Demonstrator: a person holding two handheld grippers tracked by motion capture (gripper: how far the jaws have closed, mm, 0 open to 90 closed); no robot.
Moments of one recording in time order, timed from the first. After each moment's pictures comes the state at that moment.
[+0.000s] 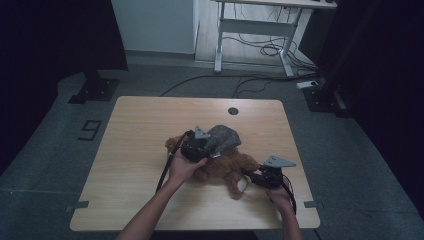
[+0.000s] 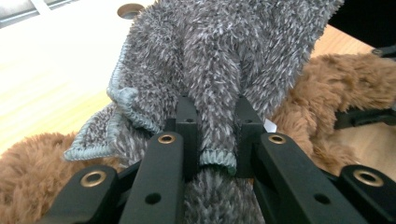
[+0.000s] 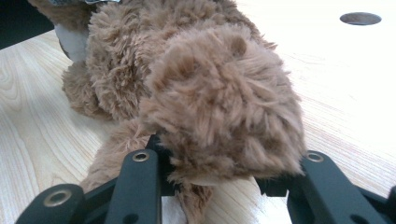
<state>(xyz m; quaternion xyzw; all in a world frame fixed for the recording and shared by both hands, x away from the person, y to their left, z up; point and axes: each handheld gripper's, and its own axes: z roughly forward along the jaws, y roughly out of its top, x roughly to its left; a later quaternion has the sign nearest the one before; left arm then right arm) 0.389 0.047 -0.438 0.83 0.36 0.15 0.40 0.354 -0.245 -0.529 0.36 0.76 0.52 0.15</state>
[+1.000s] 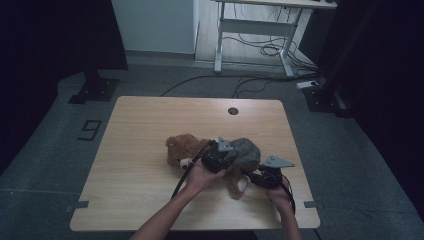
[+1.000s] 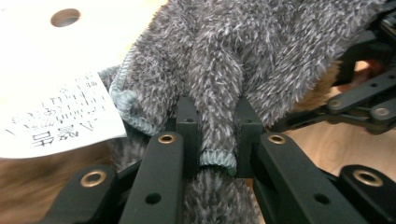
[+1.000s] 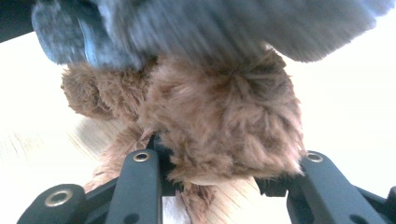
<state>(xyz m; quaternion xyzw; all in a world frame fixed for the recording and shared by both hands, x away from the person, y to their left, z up) 0.372 -0.007 -0.449 0.86 0.31 0.14 0.39 0.351 -0.242 -0.526 0.36 0.76 0.51 0.16</state>
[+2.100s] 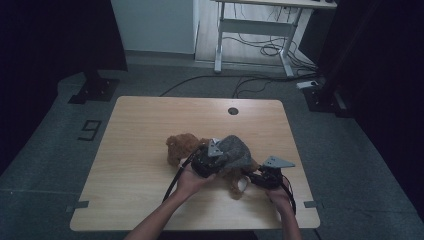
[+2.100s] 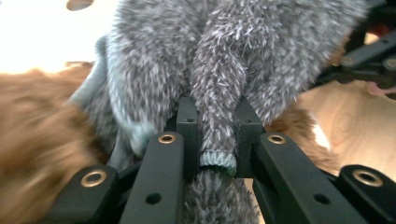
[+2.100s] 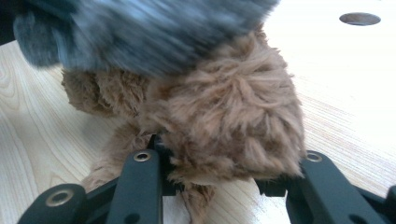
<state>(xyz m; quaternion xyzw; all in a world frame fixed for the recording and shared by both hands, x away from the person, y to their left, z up) 0.362 0.020 -0.456 0.86 0.31 0.16 0.38 0.352 -0.243 -0.530 0.36 0.76 0.52 0.15</state>
